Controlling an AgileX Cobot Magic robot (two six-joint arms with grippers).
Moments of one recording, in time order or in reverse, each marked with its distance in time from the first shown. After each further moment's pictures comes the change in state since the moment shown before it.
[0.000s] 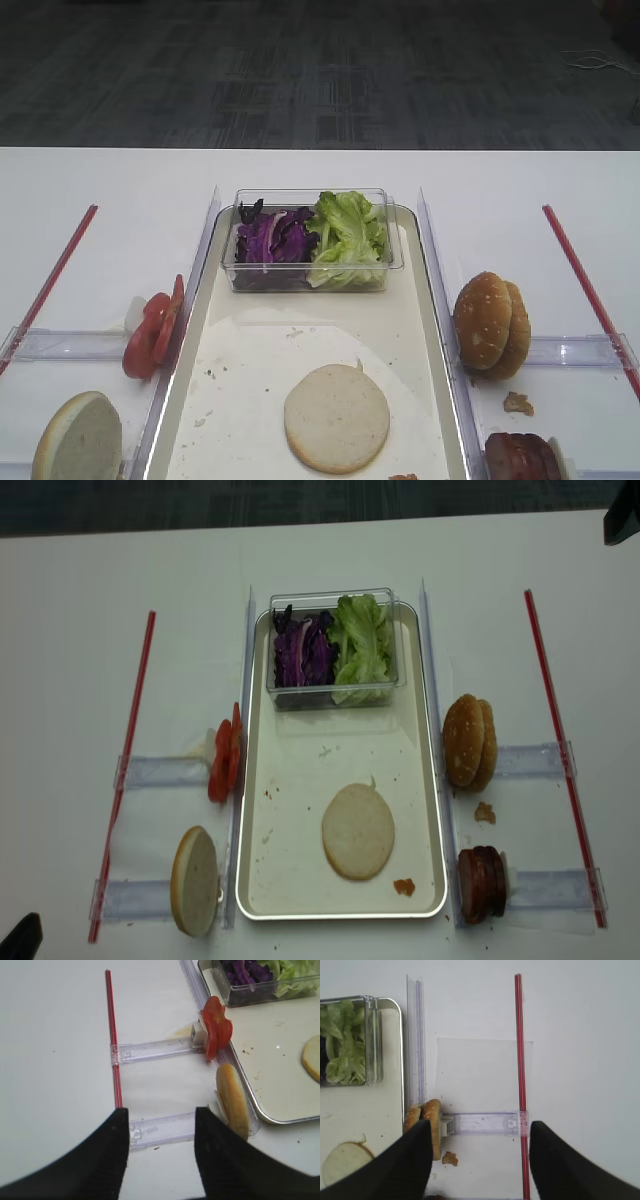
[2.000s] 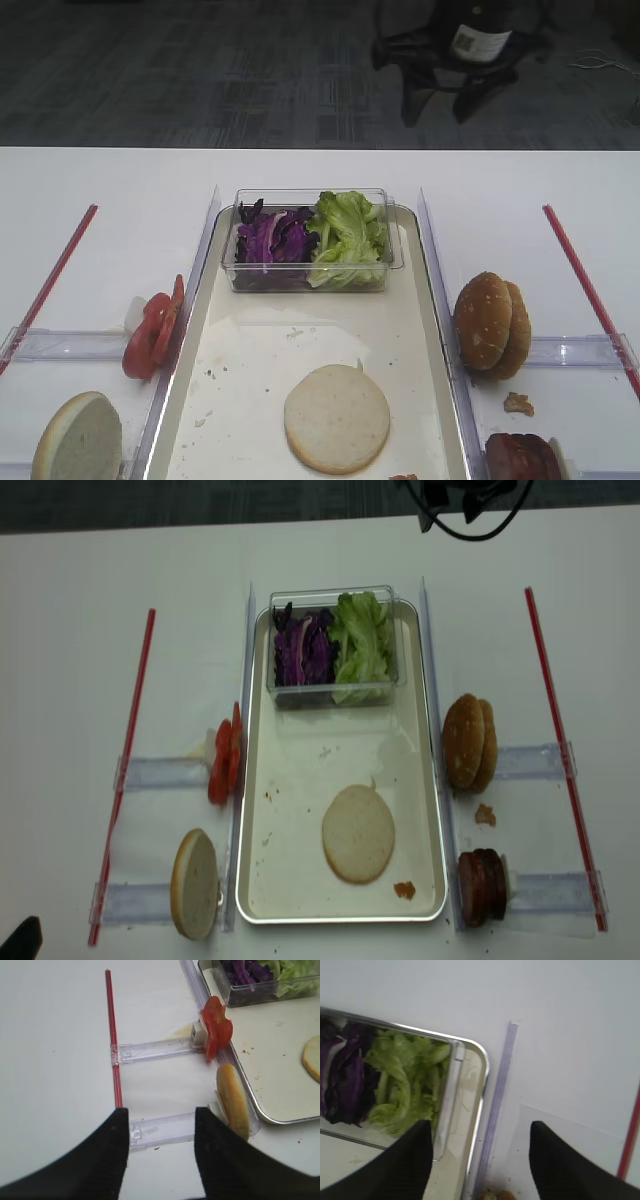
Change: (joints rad) left arm 0.000 0.000 0.000 0.000 0.000 0.000; right arm 0.380 0.592 -0.508 -0.098 -0.008 0.099
